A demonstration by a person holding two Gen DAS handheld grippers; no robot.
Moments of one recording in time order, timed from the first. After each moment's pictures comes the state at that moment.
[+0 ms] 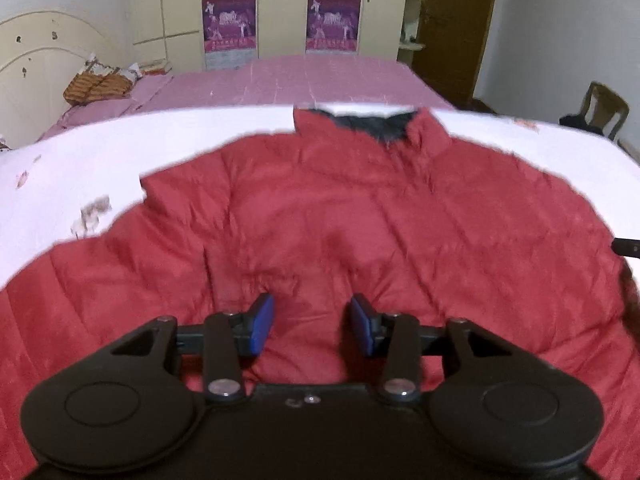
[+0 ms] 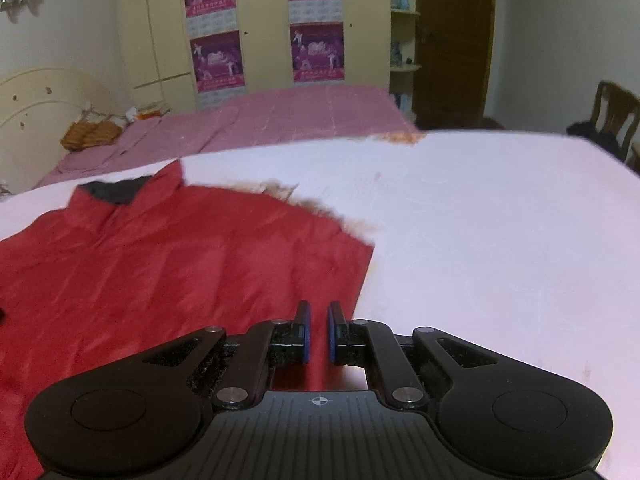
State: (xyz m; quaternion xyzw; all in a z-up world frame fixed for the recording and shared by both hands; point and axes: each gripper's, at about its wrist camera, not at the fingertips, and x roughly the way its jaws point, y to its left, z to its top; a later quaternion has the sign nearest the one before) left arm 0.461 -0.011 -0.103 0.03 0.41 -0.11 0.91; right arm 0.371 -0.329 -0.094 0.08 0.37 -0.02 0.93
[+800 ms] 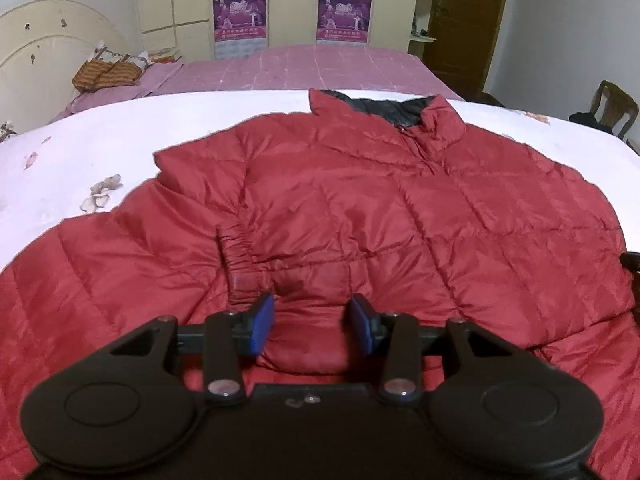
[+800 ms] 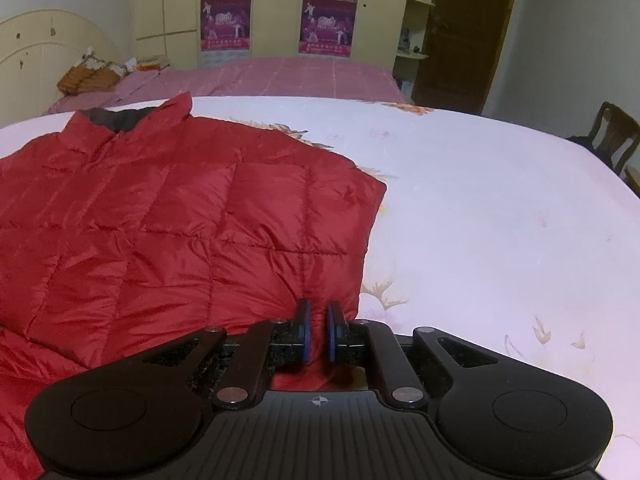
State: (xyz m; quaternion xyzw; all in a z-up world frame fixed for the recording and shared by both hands) left arm 0.455 0.000 -0.101 0.03 0.41 -0.10 0.91; right arm 0.364 -0.308 -0.110 0.01 0.39 -0.04 0.92
